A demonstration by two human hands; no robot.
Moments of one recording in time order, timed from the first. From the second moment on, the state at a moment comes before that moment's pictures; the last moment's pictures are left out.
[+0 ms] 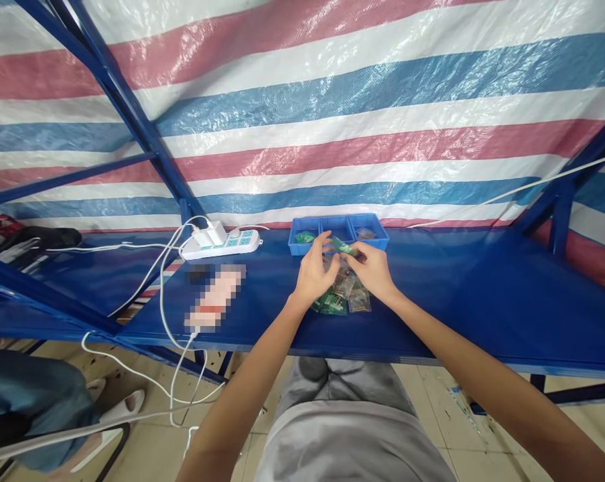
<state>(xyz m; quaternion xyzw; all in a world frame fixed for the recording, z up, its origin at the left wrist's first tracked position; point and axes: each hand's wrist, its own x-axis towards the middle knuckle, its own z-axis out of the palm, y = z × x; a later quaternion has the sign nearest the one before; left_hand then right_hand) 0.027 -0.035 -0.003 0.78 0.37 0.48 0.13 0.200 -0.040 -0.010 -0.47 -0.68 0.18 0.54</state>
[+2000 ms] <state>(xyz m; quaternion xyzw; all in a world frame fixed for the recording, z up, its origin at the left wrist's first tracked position) 0.024 -0.029 -0.005 0.83 0.35 0.42 0.08 0.197 -0.050 0.003 -0.44 -0.70 0.17 0.54</state>
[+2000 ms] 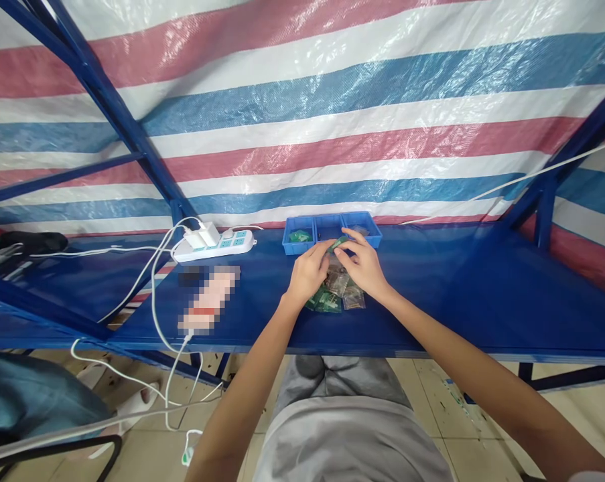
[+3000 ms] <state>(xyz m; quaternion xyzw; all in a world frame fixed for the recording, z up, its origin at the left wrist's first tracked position) 0.023 -0.032 -0.002 0.80 0.39 0.46 -0.04 0.201 -0.042 -0.002 -0.40 -0.53 0.43 0.61</state>
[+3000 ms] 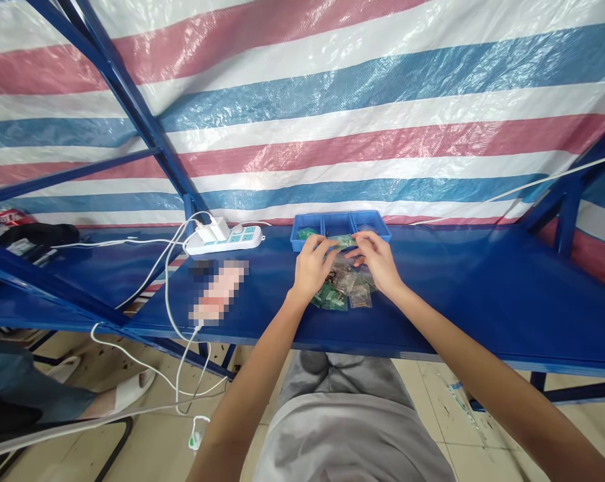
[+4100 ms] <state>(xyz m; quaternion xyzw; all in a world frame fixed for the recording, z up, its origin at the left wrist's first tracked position) -0.002 -0.002 0.013 0.87 0.40 0.30 -0.01 0.204 -0.036 -0.019 -0.53 -0.78 0.09 0.32</state>
